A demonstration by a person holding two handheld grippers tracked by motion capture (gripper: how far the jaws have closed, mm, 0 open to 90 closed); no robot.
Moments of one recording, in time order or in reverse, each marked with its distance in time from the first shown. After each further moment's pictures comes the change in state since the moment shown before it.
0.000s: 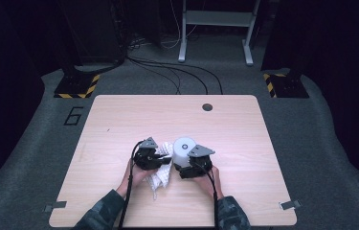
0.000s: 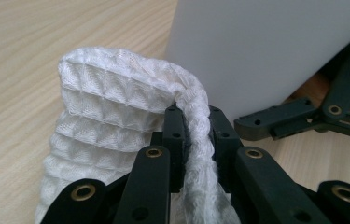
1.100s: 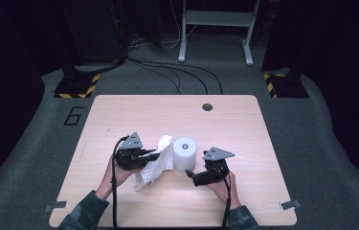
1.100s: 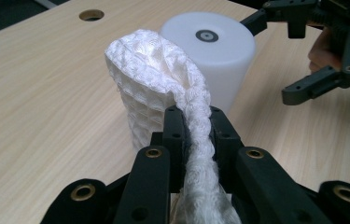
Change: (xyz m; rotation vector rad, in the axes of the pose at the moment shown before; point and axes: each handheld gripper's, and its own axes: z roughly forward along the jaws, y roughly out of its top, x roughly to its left) left arm -0.028 0.030 -0.081 -0.063 0.072 0.159; right arm 0.001 0.015 -0.077 0.005 0.044 0.042
